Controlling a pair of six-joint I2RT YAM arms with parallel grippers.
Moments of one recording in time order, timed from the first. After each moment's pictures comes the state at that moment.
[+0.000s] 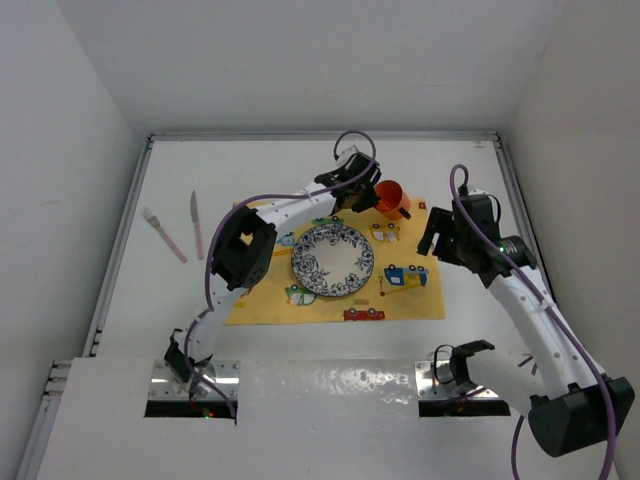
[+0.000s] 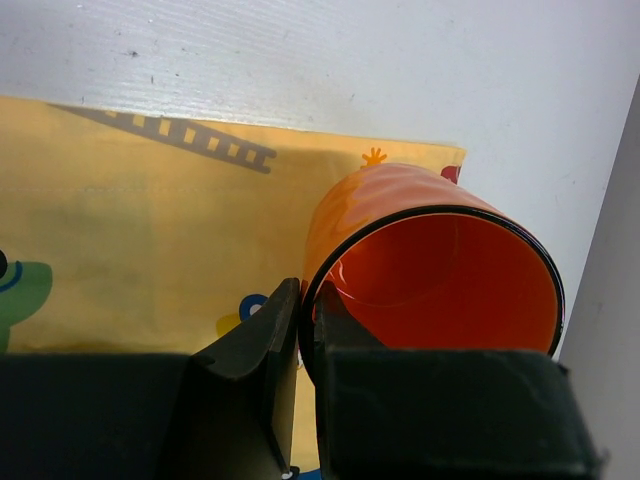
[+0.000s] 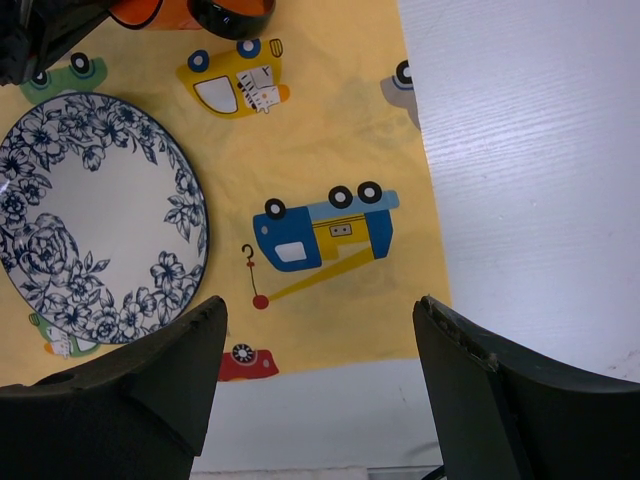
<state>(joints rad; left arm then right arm) -0.73 2.35 1.99 -0.42 -0.15 -1.01 0.24 0.98 0.89 -0.77 0.15 0.46</state>
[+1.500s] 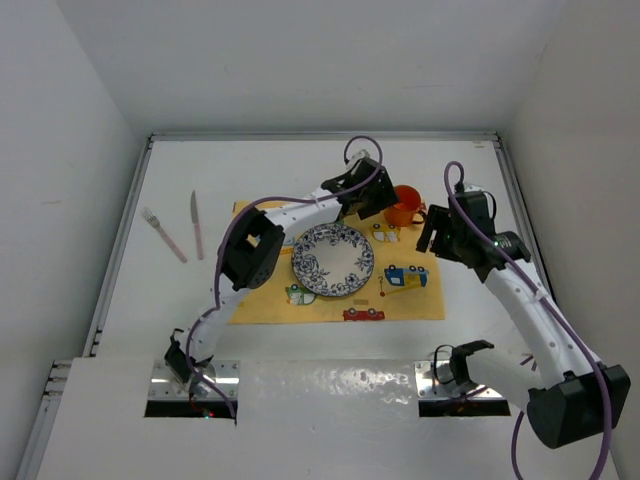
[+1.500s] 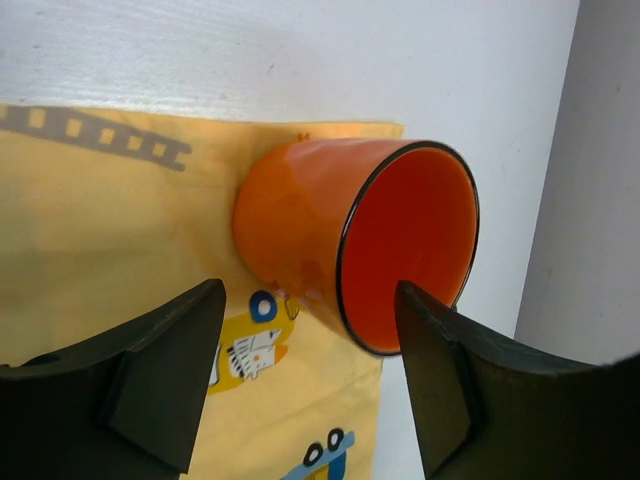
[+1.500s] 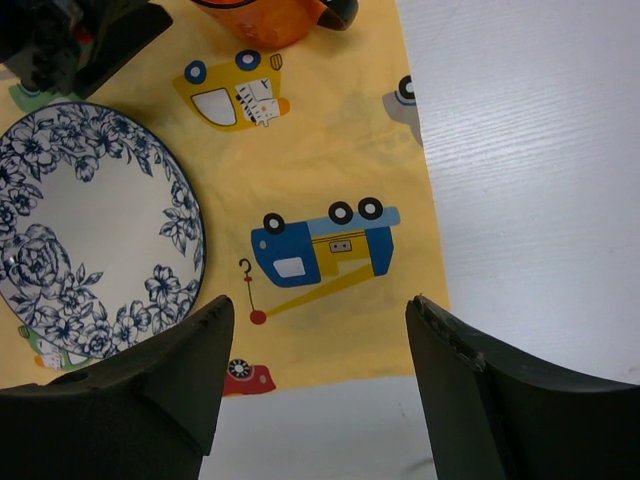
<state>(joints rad) -0.75 2.40 2.00 -0.28 -0.07 -1.05 0.24 1.02 0.89 -0.72 0.15 0.45</state>
